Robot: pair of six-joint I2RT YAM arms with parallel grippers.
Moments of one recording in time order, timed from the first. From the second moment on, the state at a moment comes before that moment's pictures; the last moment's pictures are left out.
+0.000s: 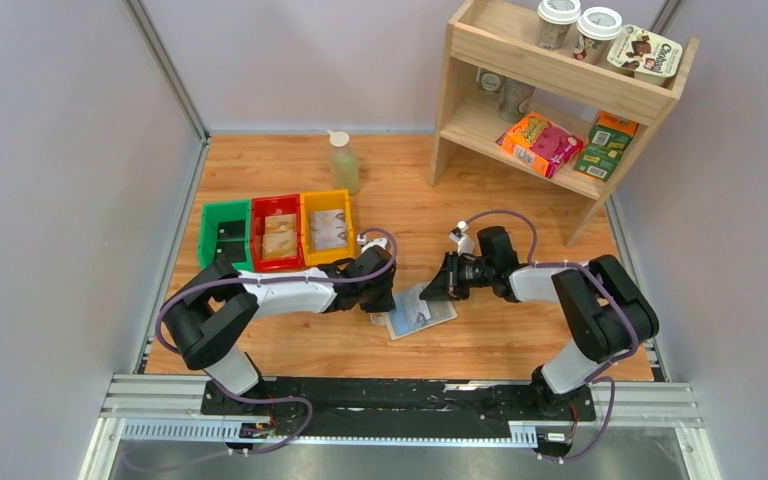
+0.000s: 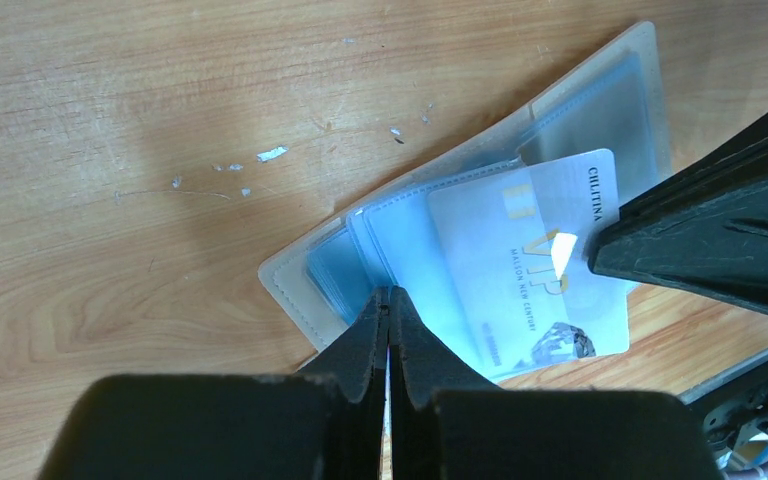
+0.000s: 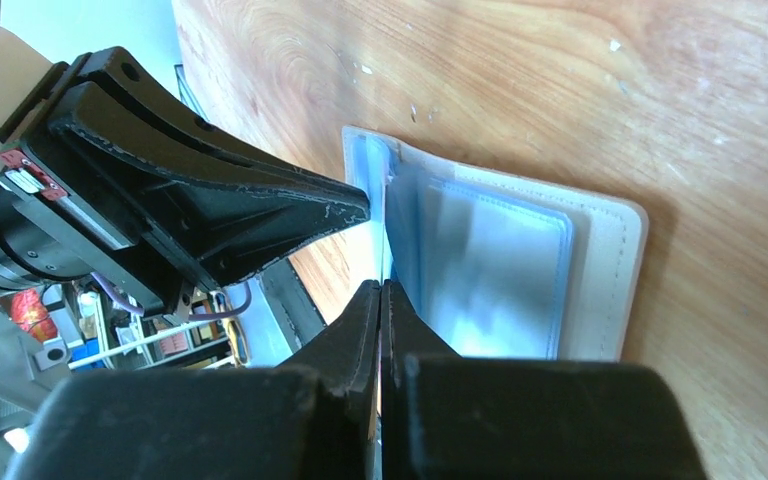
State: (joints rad) left arm -0.91 1.61 0.80 -0.13 -0.06 -0.86; right arm 0.38 1.62 0.55 0.30 -0.85 0.71
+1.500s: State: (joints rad) left arm -0.86 1.04 0.99 -0.32 0.36 -0.04; right arm 0.56 0.89 0.78 -0.19 -0.80 0.36
